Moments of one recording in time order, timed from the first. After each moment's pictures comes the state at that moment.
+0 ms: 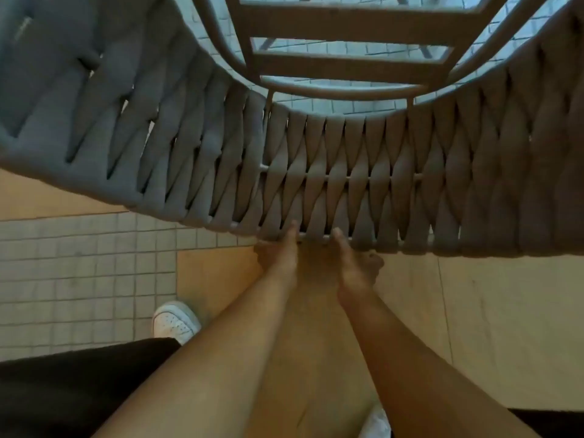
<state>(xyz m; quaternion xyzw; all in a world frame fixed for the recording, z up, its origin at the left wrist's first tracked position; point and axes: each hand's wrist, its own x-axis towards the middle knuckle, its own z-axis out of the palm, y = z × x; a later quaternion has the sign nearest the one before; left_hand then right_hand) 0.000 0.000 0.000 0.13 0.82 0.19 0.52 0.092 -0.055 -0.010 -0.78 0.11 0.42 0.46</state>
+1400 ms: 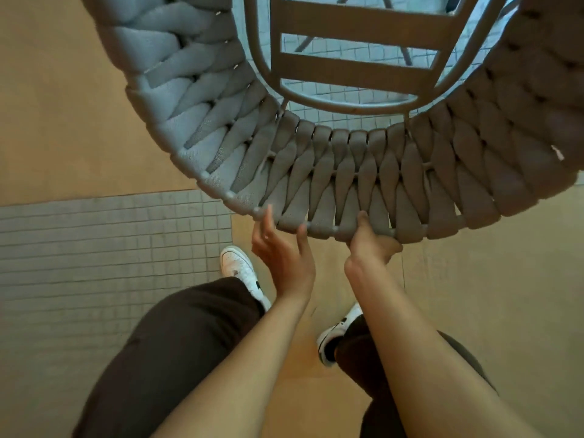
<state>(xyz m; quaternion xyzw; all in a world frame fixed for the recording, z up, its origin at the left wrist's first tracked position) -0.056 -0.101 0.310 0.54 0.73 0.30 0.29 0.055 -0.081 0.299 -0.77 0.25 0.33 0.48</state>
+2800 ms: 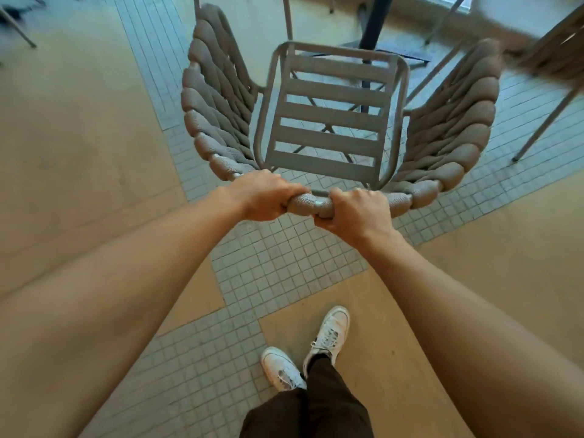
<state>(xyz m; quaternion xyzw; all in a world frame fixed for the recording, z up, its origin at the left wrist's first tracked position) -0.010 0.326 0.563 0.97 0.09 -0.18 0.13 0.128 0.159 0.553 -0.83 -0.55 0.10 0.00</state>
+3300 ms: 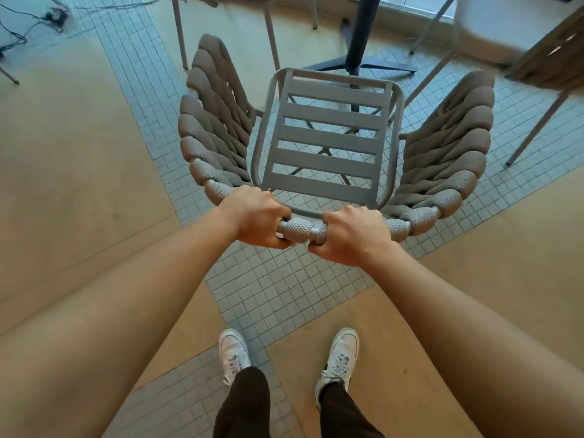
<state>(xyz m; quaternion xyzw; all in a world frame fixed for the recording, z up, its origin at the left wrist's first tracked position) 0.016 0.383 0.554 0.99 0.05 -0.16 0.02 0.154 0.206 0.553 -0.81 -0.57 0.15 -0.05</state>
